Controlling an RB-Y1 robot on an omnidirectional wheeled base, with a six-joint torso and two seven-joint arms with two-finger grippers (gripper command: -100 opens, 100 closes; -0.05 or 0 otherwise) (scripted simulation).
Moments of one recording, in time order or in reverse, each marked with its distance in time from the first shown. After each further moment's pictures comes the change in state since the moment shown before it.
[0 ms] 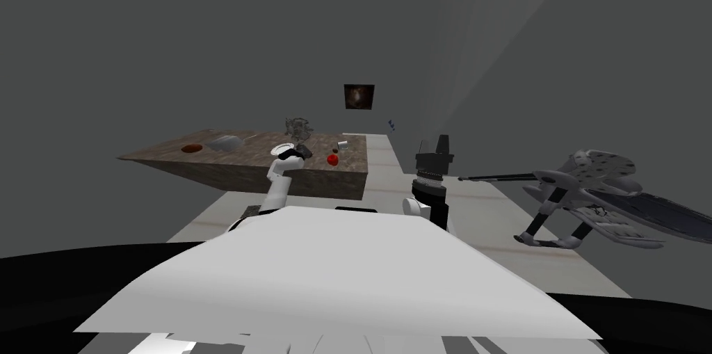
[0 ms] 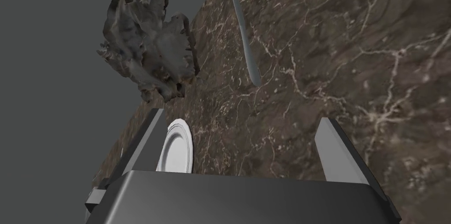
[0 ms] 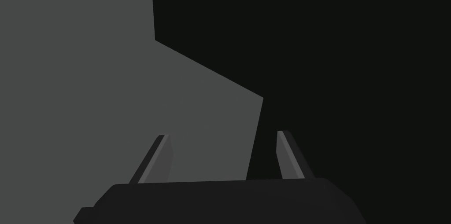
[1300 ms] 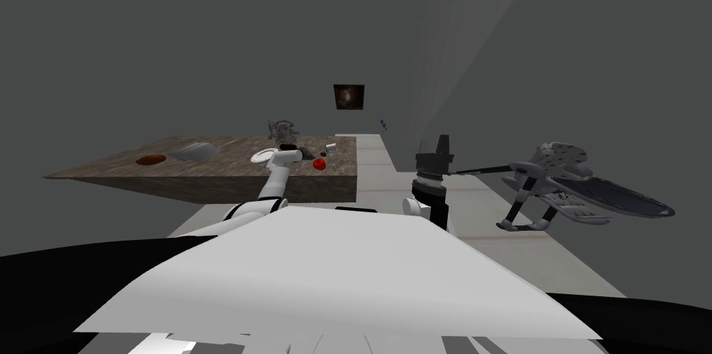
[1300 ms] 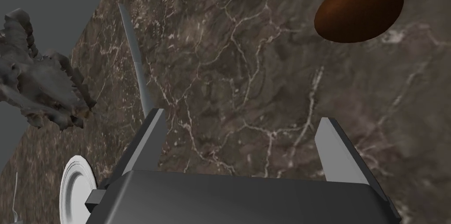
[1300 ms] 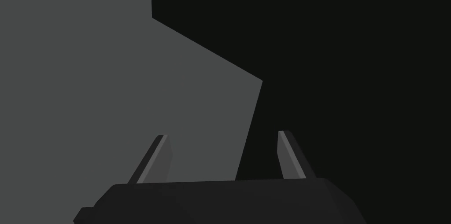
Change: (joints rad) left arm -0.142 0.093 -0.016 0.173 0.088 0.306 0.125; right arm 0.000 0.000 0.000 0.000 0.000 0.000 0.000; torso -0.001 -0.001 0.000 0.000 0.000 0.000
